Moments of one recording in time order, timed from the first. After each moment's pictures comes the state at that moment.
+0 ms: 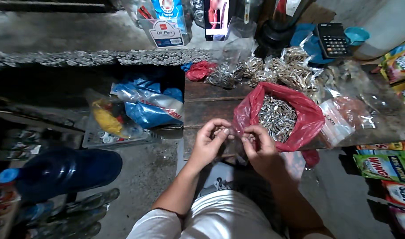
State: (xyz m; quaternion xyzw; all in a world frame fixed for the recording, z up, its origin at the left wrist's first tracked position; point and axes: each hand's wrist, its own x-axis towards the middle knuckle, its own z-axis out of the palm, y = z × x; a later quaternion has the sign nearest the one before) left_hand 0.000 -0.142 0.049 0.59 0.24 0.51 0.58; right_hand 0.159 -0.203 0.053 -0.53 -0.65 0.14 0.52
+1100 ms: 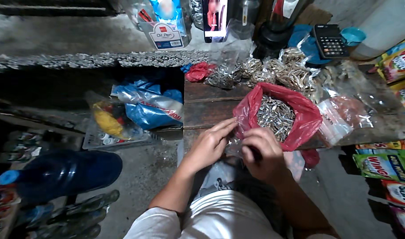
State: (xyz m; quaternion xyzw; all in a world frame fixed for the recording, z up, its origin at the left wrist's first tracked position) left_hand -0.012 -0.133 0.059 0.83 0.29 0.29 0.37; right_hand 0.170 -0.210 0.065 -0.48 -0.75 -0.03 0.45
